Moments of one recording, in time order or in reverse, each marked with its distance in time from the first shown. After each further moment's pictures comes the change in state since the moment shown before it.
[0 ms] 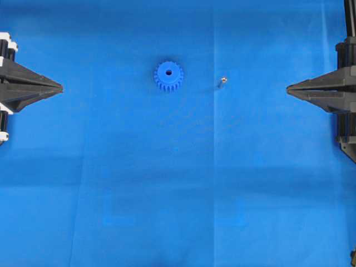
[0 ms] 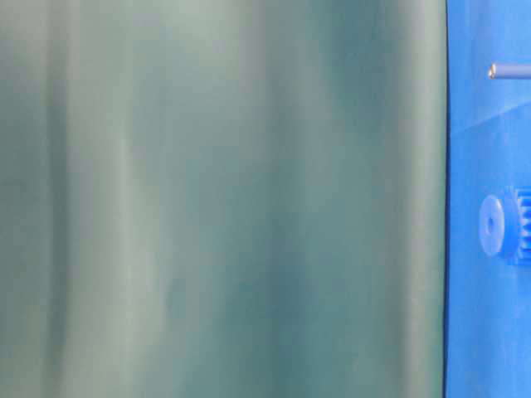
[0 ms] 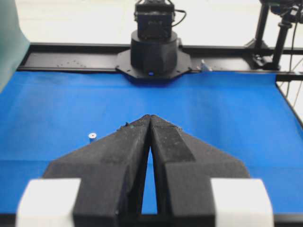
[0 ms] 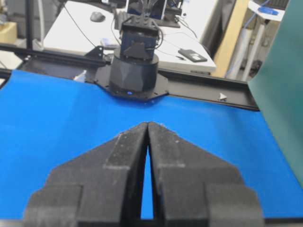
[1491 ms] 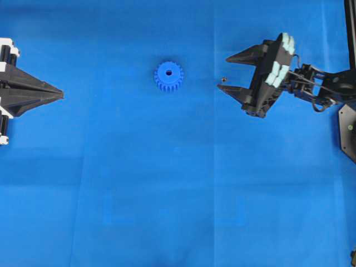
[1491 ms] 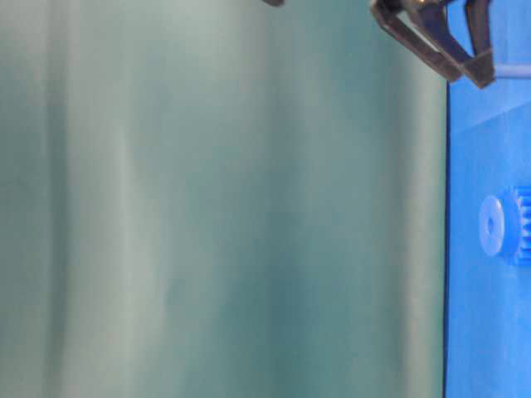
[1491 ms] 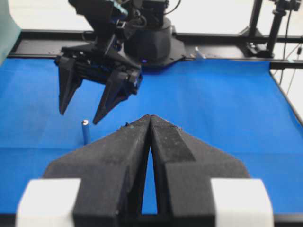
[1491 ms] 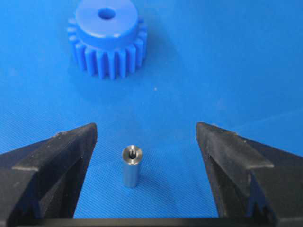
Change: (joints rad) left arm -0.017 -0.005 0.021 0.000 0.018 -0.012; right arm -0.235 0.965 -0.077 0.190 -0.396 0.009
